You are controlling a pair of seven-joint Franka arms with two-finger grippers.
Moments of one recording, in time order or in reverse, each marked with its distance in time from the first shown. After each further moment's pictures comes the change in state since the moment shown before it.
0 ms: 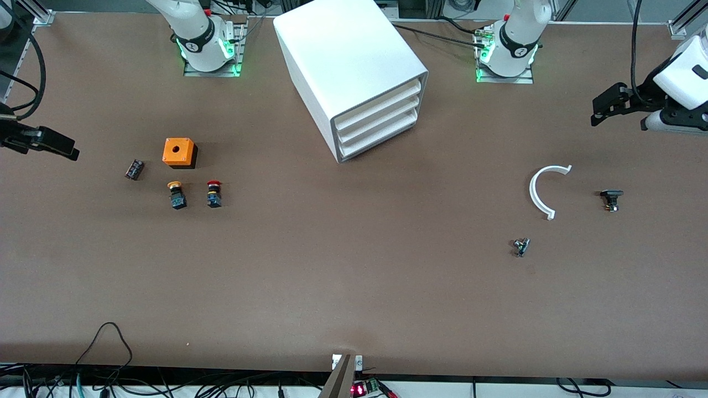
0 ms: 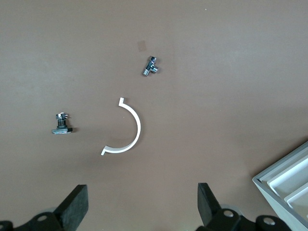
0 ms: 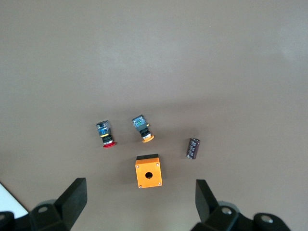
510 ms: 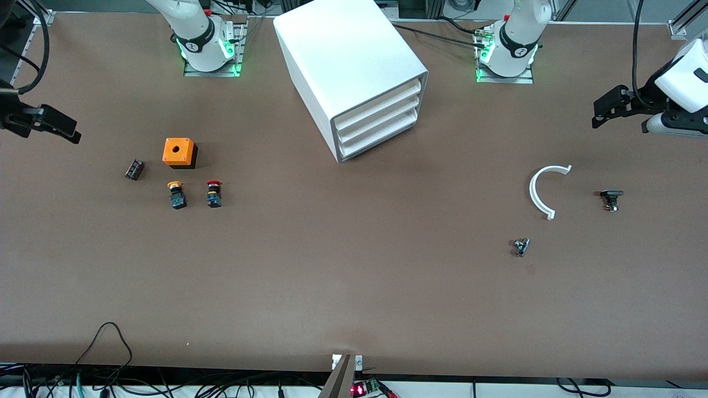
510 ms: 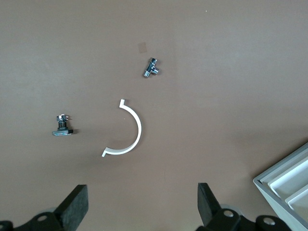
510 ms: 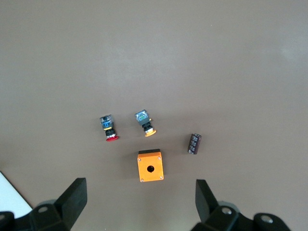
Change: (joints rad) left arm 0.001 0.010 0.006 0.014 0.000 0.000 0.002; right arm 0.000 -0.162 0.010 -0.180 0.000 0.057 0.000
